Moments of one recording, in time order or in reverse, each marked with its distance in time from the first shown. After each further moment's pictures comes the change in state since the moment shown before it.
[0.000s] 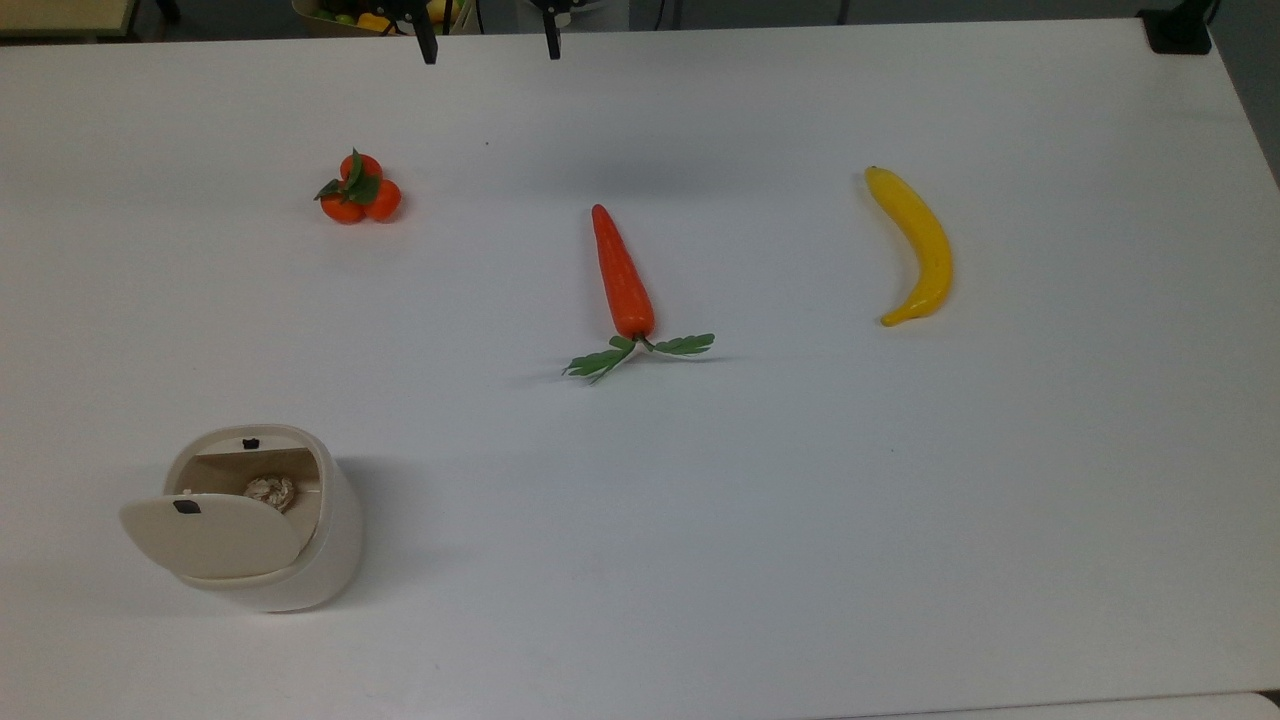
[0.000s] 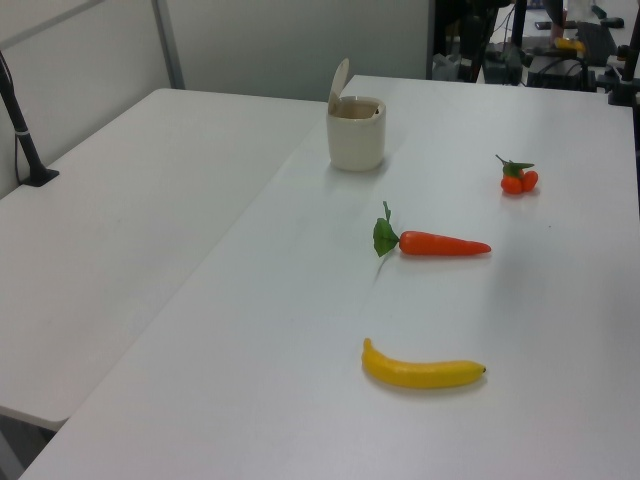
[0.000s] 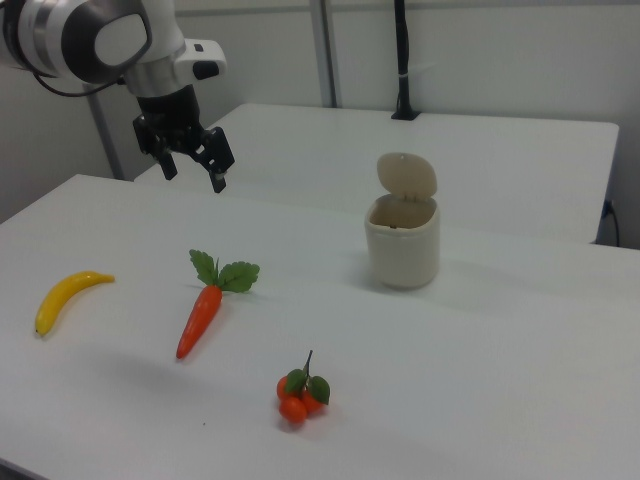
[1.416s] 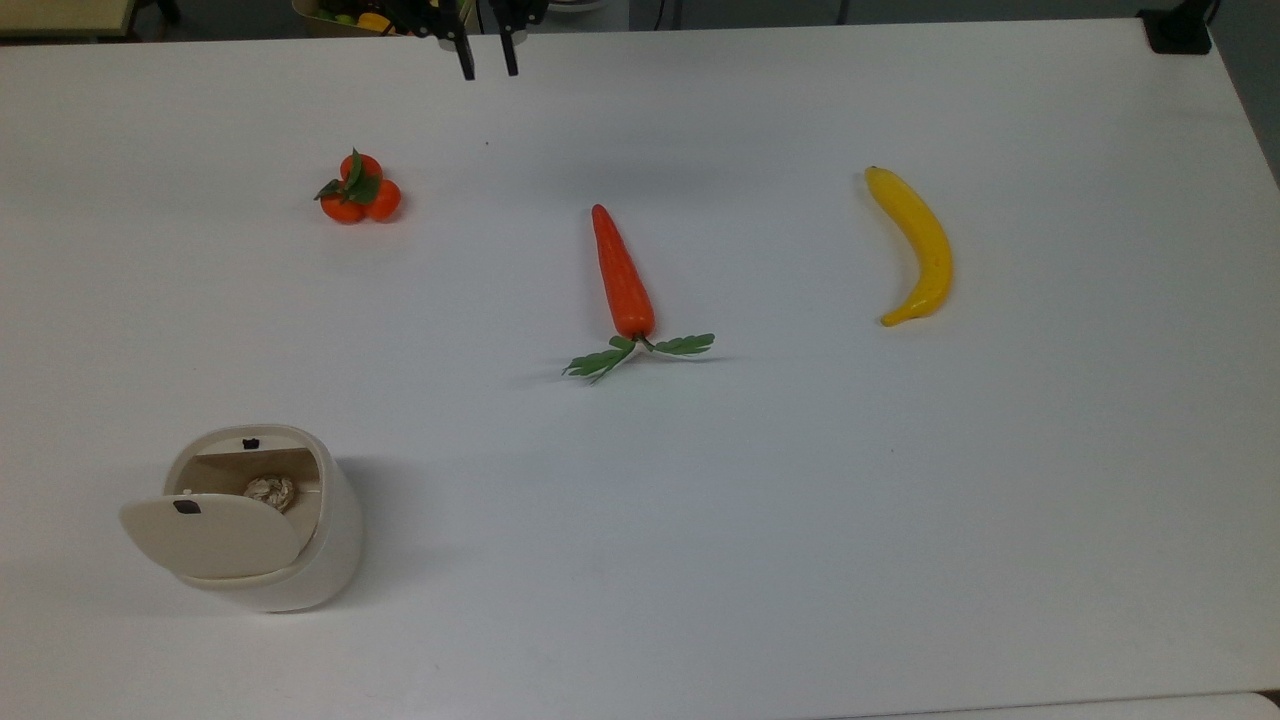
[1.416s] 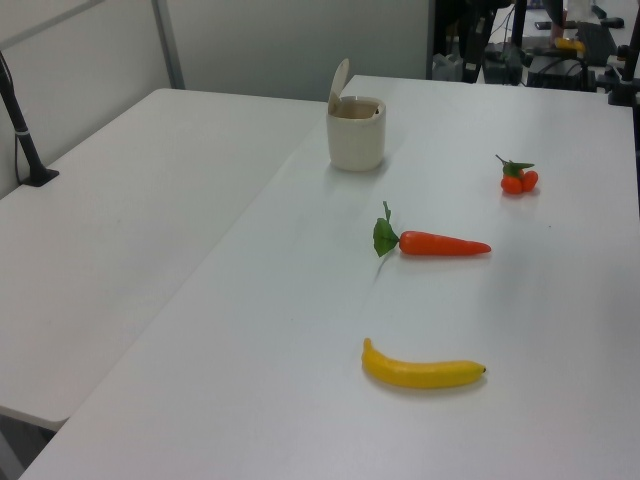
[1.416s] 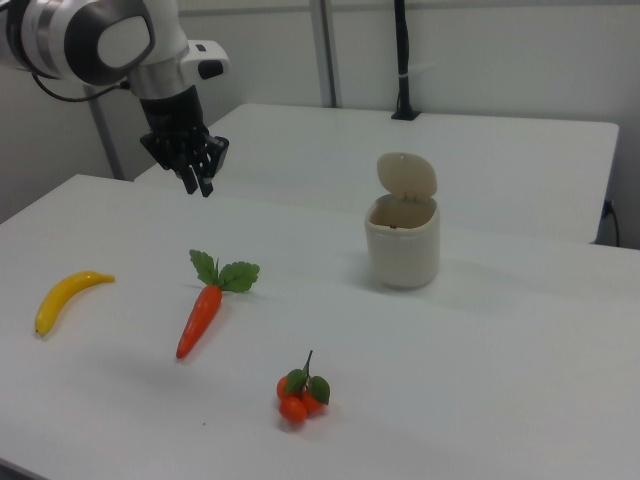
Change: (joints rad) arm -0.008 0.001 0.000 -0.003 0.000 0.000 -0.122
